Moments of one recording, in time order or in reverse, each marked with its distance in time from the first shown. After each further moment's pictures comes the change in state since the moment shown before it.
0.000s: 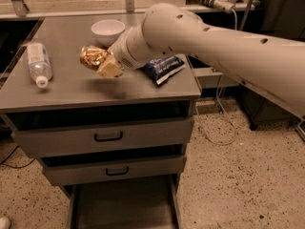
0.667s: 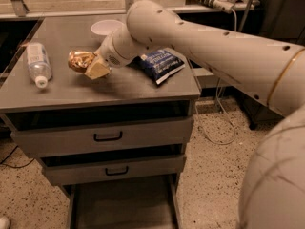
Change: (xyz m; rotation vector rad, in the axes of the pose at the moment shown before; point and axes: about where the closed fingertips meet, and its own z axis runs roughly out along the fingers) arm -0.012 0.005 0.053 -0.127 -0.011 -0.002
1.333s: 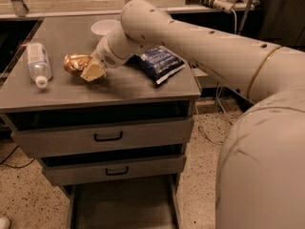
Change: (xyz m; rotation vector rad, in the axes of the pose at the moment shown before) arm 0.000 0.007 0.027 -0.091 0.014 0.005
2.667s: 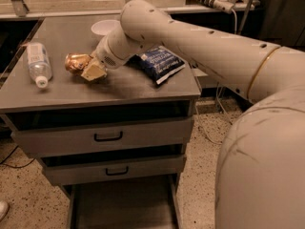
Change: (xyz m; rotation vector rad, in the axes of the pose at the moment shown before) arm 0.000 0.000 0.000 0.000 0.000 0.000
